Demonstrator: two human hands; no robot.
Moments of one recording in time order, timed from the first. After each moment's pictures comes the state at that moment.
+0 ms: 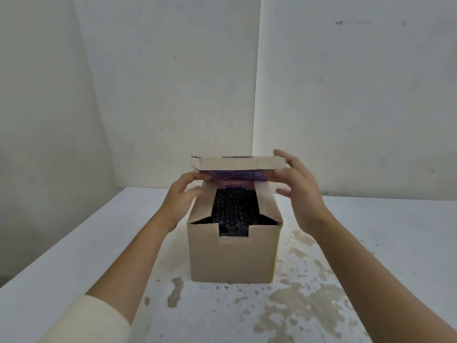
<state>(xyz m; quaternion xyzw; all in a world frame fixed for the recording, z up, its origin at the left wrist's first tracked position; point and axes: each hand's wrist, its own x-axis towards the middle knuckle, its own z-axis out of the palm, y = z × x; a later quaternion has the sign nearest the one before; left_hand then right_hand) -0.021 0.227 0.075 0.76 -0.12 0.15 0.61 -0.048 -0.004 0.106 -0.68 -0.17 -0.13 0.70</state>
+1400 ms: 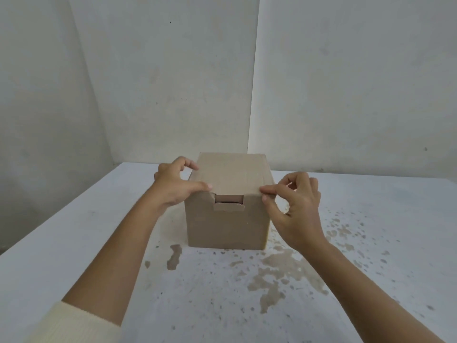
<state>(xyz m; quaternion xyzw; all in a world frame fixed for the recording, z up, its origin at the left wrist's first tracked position) -0.061 0.225 0.075 0.87 0.03 0.10 0.47 -0.085 -0.004 0.030 -0.84 -0.16 -0.41 0.33</state>
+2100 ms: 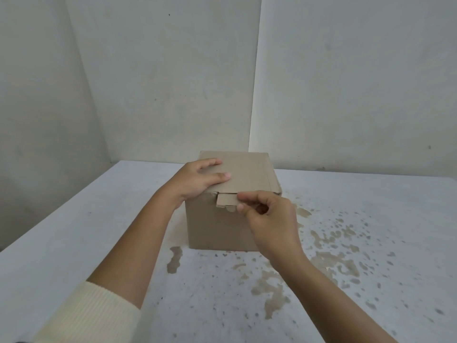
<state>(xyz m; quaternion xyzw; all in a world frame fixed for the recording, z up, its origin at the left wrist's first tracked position) -0.037 0.206 0.075 0.84 -0.05 0.02 0.54 -0.108 0.047 0.039 -0.79 -0.06 -0.19 0.58</state>
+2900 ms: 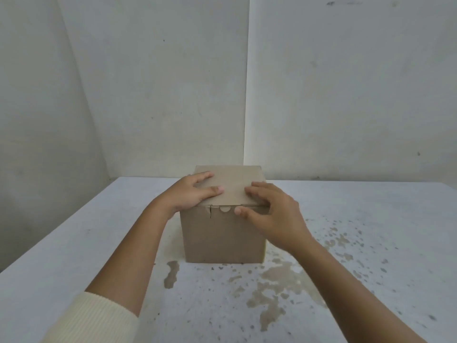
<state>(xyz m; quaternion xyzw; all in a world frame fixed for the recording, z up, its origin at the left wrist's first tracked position) -0.035 0.209 0.084 0.89 -0.06 -0.01 0.46 -0.091 0.013 0.063 -0.90 -0.12 -0.19 0.37</state>
